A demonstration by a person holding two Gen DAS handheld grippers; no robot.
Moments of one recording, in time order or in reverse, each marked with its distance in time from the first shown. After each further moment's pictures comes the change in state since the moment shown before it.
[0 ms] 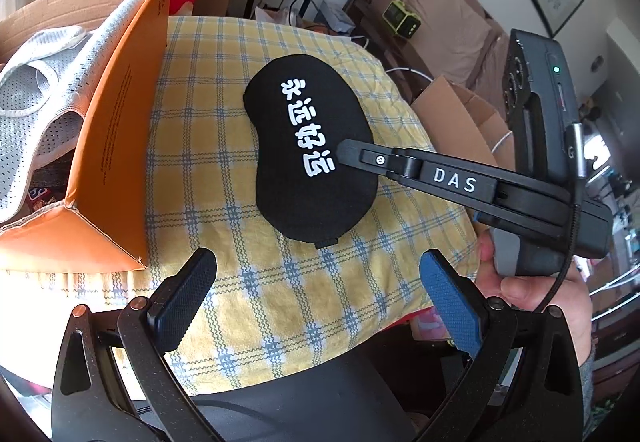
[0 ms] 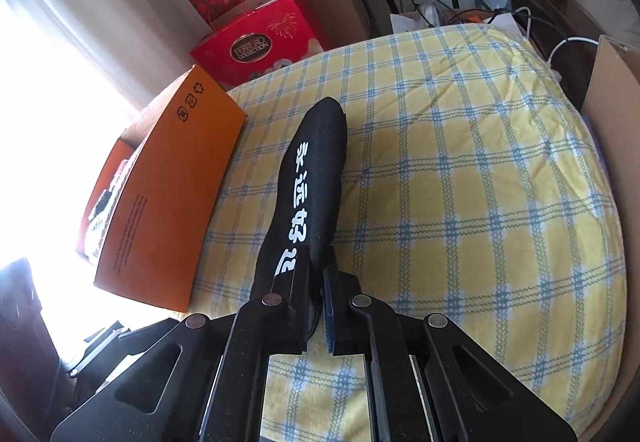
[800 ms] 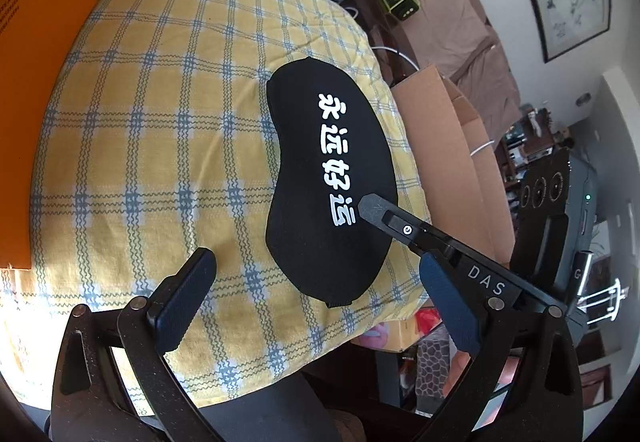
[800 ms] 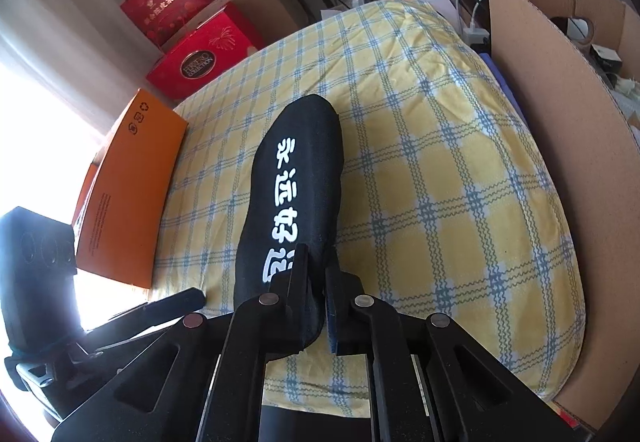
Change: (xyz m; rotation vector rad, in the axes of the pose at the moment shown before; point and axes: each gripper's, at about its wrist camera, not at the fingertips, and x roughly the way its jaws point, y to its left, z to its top) left arm 0.055 -0.005 0.015 -0.151 0.123 -0.166; right arm -0.034 -0.059 -0.036 0.171 -0.005 -0.057
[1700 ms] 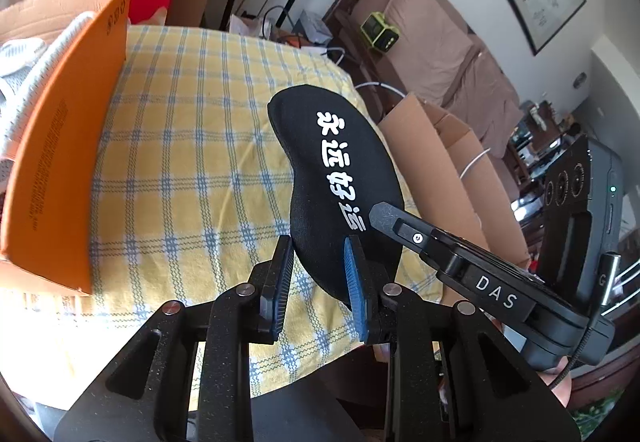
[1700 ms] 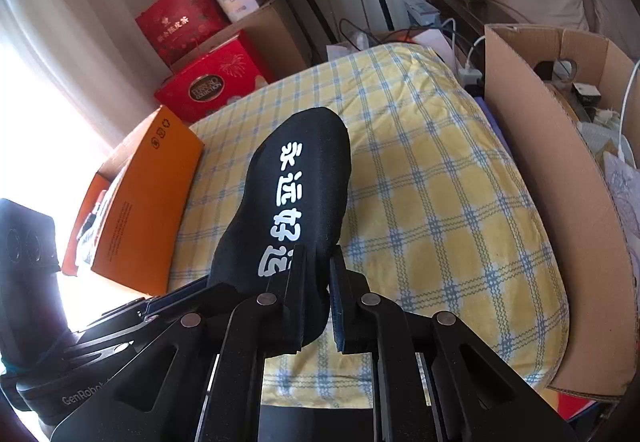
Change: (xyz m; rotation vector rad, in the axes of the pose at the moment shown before) left arm -0.052 -0.026 -0.014 0.135 -0.175 0.069; right arm -0.032 0.040 -0.007 -0.054 -0.138 -0.051
